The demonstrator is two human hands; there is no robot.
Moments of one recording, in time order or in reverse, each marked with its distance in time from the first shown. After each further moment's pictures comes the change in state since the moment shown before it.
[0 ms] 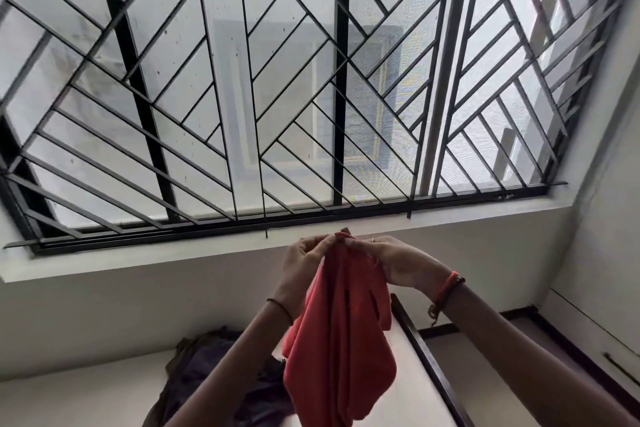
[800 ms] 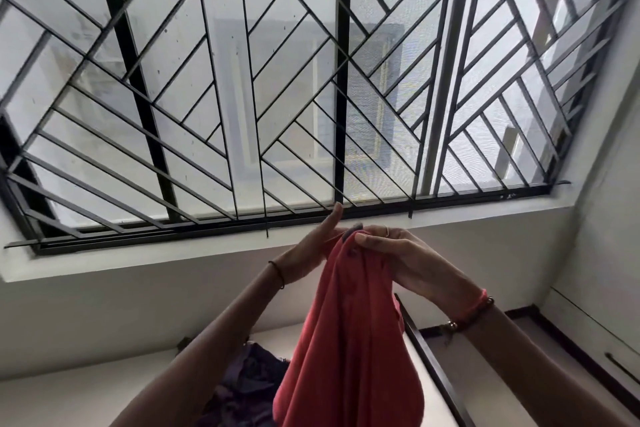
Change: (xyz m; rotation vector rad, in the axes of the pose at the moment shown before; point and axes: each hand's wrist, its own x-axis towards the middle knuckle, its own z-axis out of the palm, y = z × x) left_hand 0.018 0.039 -0.001 0.133 -0.626 -0.230; right_hand -0.044 -0.016 0.021 0.099 -0.142 -0.259
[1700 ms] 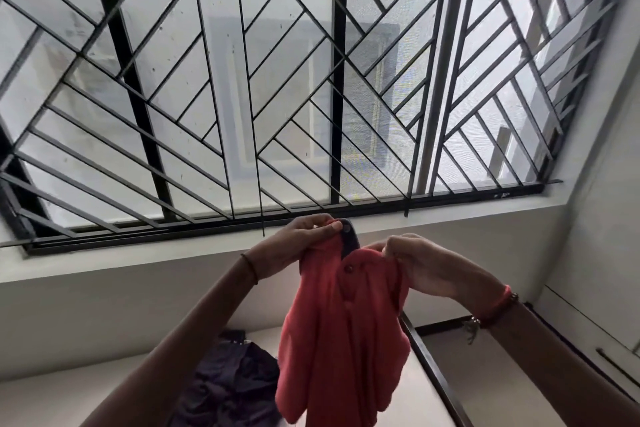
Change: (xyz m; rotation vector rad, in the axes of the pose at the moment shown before) left_hand -0.020 0.013 -0.014 -0.009 0.000 0.114; right_hand -0.012 -0.005 -0.026 -0.198 0.010 0.214
